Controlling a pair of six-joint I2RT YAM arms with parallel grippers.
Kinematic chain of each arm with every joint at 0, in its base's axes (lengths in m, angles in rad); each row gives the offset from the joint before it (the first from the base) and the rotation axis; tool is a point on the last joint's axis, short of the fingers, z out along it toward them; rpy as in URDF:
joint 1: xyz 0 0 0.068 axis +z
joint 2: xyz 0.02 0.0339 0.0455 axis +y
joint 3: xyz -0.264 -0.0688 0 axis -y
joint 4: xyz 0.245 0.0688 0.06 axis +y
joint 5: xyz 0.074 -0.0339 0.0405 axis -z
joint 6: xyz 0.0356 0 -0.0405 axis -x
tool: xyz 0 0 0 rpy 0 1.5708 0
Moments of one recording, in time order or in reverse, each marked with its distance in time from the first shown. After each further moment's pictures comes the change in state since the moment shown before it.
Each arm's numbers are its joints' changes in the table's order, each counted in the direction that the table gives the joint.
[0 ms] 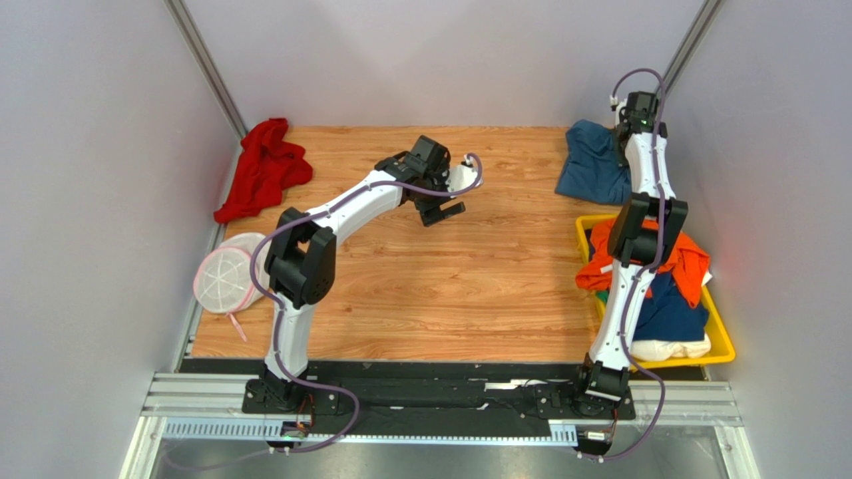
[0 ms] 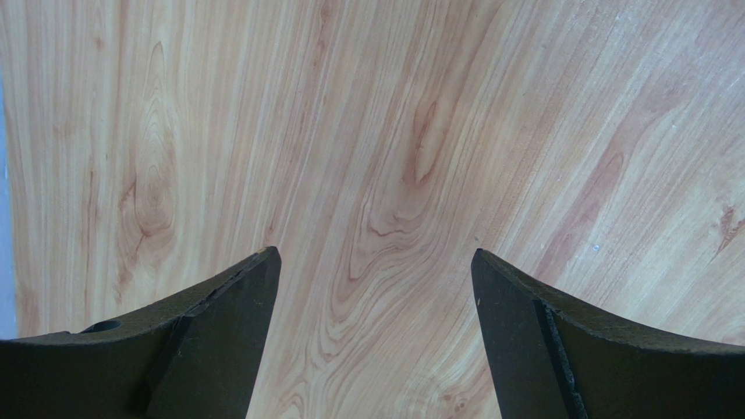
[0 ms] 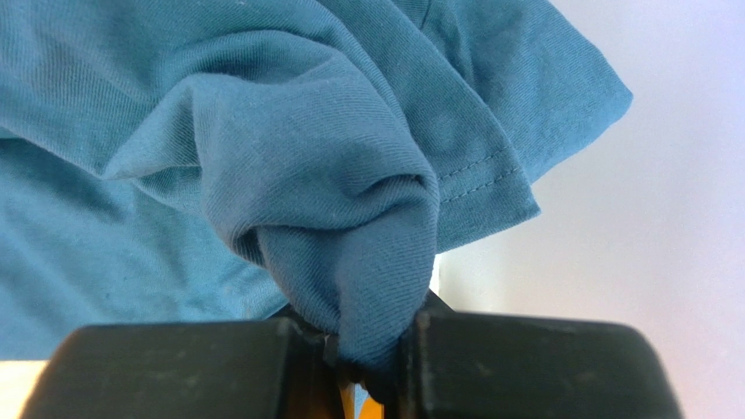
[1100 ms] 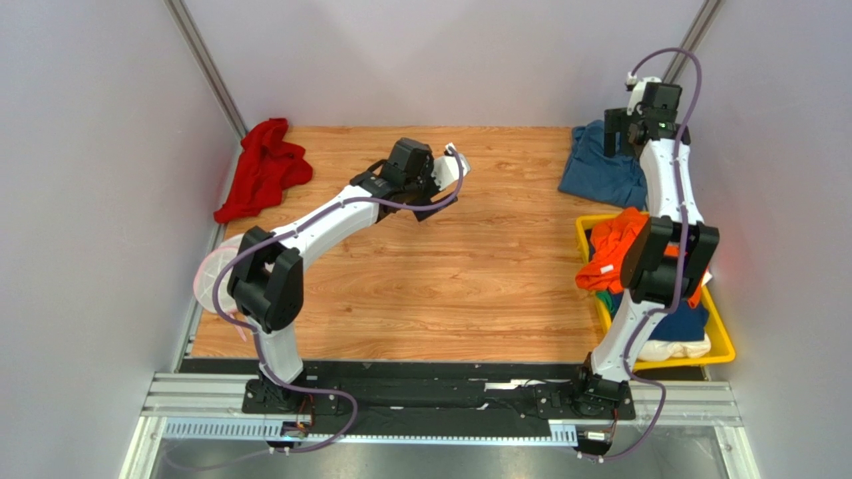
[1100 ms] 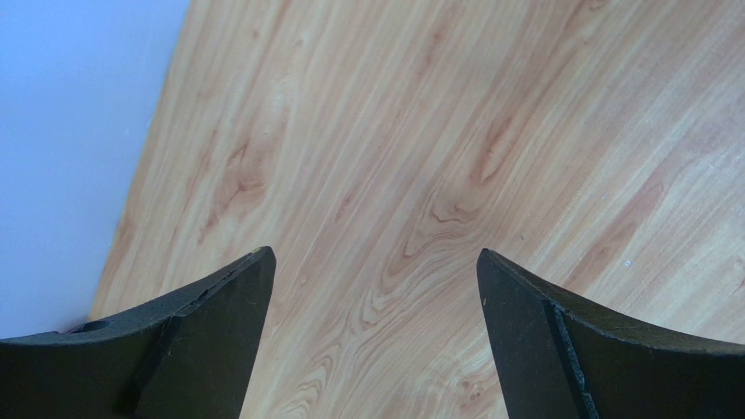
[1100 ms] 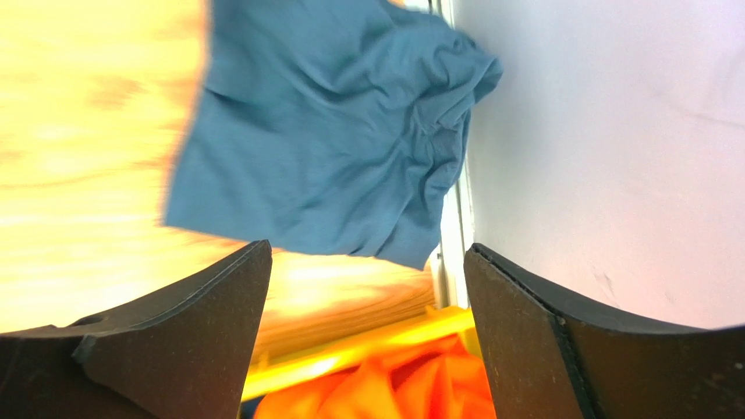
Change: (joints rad) left arm 0.000 -0.238 -0.262 -0.258 -0.113 0.077; right arm 0.023 -0.436 -0.424 -0.153 -0.132 -0.130
